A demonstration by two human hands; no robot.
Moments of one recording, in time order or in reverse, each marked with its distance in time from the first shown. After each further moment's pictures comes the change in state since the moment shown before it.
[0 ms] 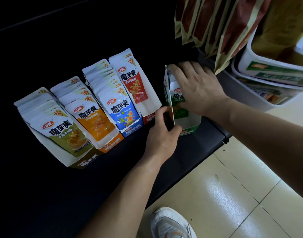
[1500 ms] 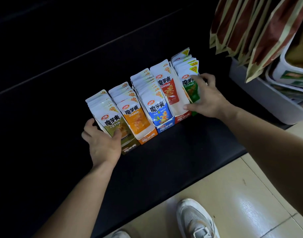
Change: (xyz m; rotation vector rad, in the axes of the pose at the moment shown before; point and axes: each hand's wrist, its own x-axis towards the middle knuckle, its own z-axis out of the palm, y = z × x) left_hand -0.076 -0.024 -0.182 0.329 0.832 -0.223; right_hand 0.019 -0.035 0.019 0.856 -0.205 0.222
